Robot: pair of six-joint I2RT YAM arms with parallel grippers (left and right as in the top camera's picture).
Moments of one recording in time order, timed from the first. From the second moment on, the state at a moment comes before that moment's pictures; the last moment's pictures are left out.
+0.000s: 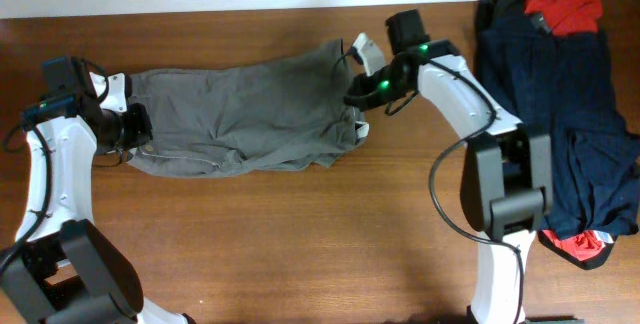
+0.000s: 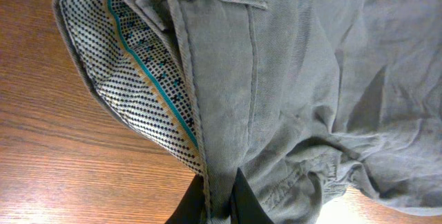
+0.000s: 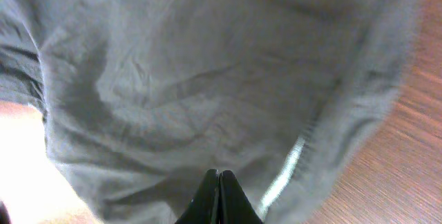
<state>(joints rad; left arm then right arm) 0.33 1.76 1.42 -0.89 0.22 0.08 0.23 2.21 1.78 -0.78 -0.61 -0.11</state>
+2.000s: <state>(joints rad) -0.41 1.97 1.61 -0.47 0.30 0.00 -0.07 2.29 2.31 -1.15 -0.77 -0.07</state>
